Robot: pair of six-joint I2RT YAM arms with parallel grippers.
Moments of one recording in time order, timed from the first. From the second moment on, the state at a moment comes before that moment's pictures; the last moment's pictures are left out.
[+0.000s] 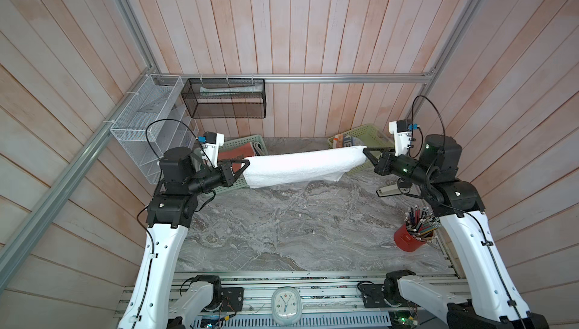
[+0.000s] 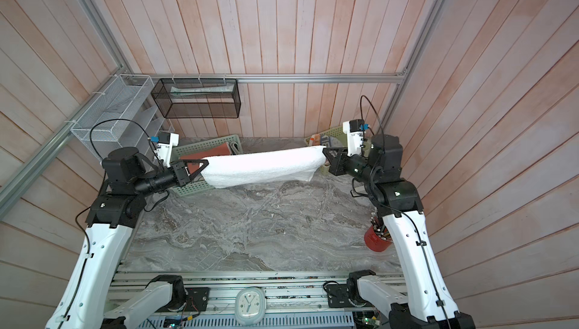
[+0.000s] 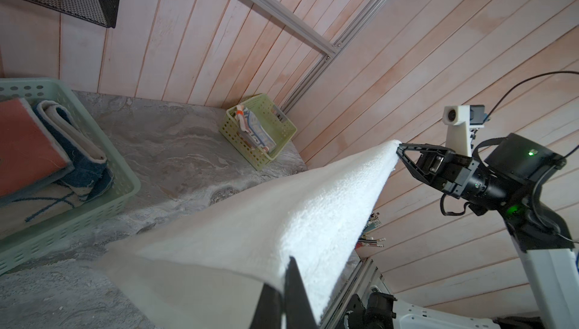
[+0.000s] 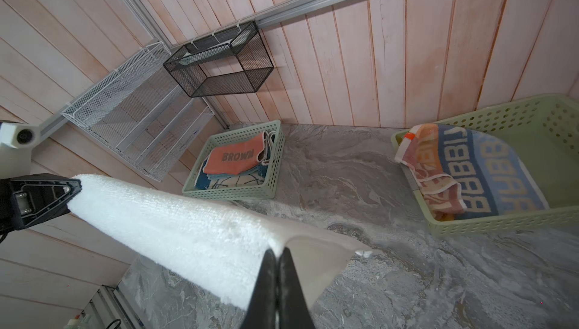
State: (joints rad) left arm -0.04 1.00 1.28 -0.57 0.81 -0.42; right arm 0.18 1.06 1.43 -0.67 -0.47 0.30
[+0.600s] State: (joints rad) left arm -0.04 1.11 1.08 -0.64 0.83 -0.49; right arm 0.19 1.20 1.28 -0.79 -0.42 0.32
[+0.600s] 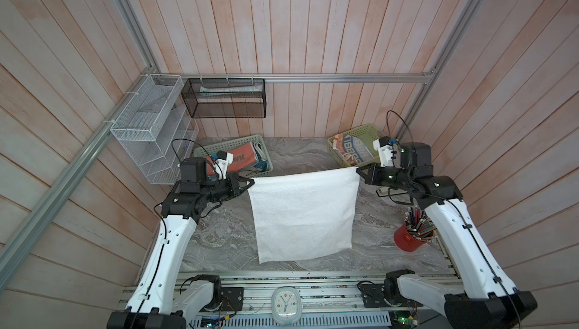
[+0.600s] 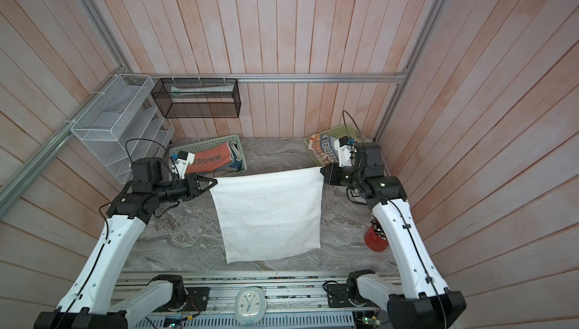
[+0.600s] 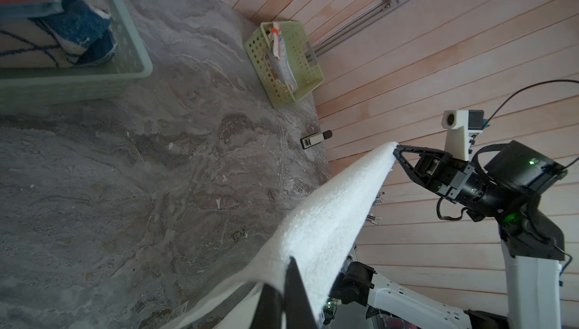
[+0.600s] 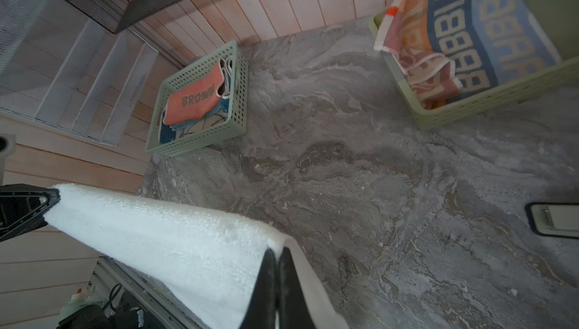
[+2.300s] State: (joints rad) left arm -0.16 1.22 1.50 -0.95 0.72 -0.38; right arm 0.17 1.15 1.66 -1.08 -0.29 0.30
